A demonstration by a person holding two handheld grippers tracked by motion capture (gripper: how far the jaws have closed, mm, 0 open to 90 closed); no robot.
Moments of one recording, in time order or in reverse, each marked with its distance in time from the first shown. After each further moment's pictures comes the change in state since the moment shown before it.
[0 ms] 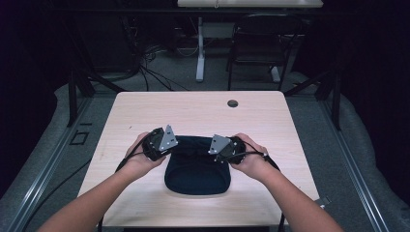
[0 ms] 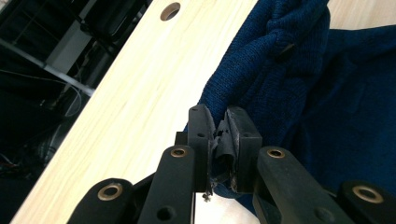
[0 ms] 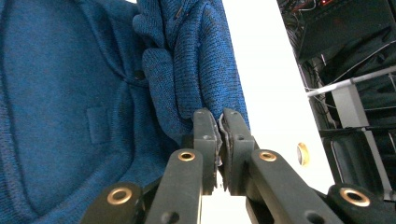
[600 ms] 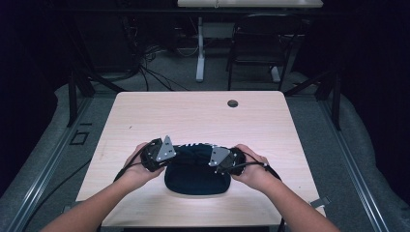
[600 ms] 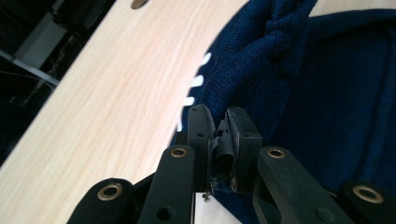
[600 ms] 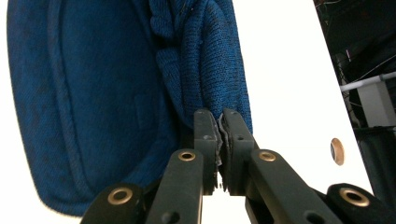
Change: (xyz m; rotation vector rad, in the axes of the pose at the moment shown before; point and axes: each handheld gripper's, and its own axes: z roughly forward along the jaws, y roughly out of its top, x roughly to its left) left arm -0.026 -0.018 -0.005 0.011 -0.083 -0.015; right arm 0.028 -0.008 -0.002 0.026 0.060 -0.019
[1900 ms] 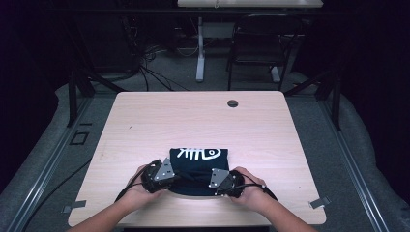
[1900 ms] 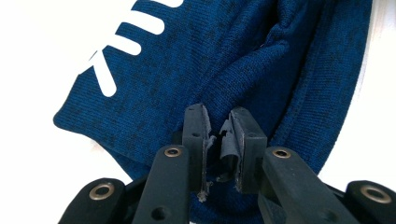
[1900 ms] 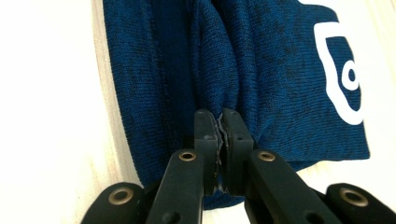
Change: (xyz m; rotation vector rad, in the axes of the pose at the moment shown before) left arm -0.044 -0.045 0.019 -0.002 -0.145 -0.108; right arm 0.057 -0.025 0.021 0.020 0.140 0.076
